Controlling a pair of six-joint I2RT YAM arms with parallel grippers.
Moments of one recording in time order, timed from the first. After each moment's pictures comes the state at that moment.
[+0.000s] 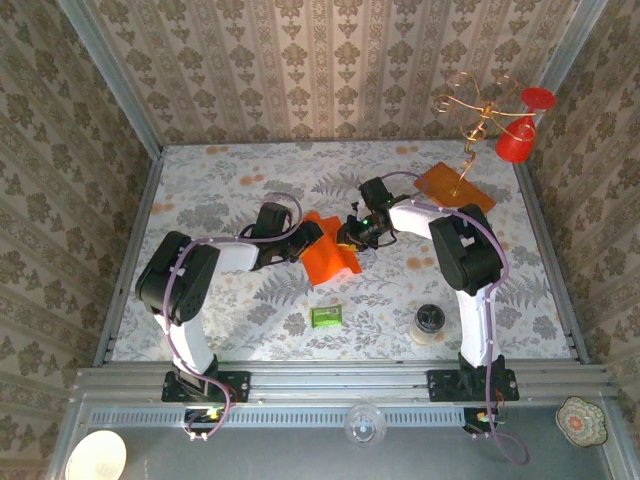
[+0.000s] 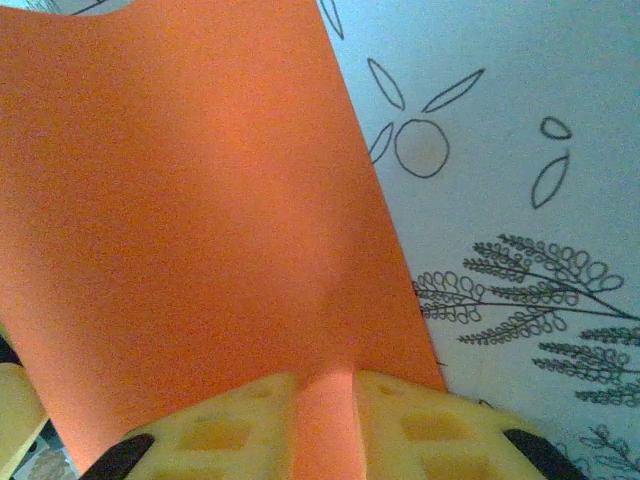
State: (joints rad) left arm -0.52 1.81 0.84 0.24 0.38 -1.04; right arm 0.41 2.11 1.38 -0.42 -0.55 0.67
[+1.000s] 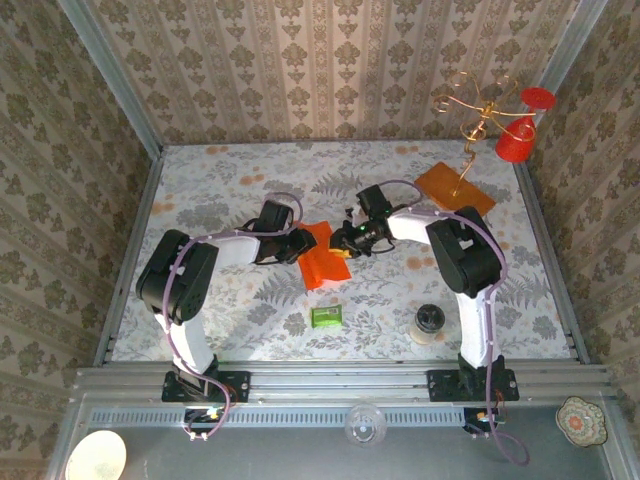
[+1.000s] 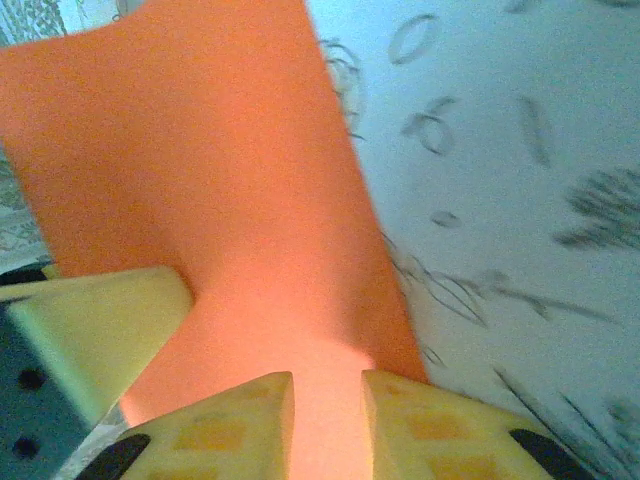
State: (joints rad) left arm -0.51 1.81 0.93 -0.04 0.35 -0.94; right arm 0.41 2.06 1.25 -0.26 -0.67 0.75
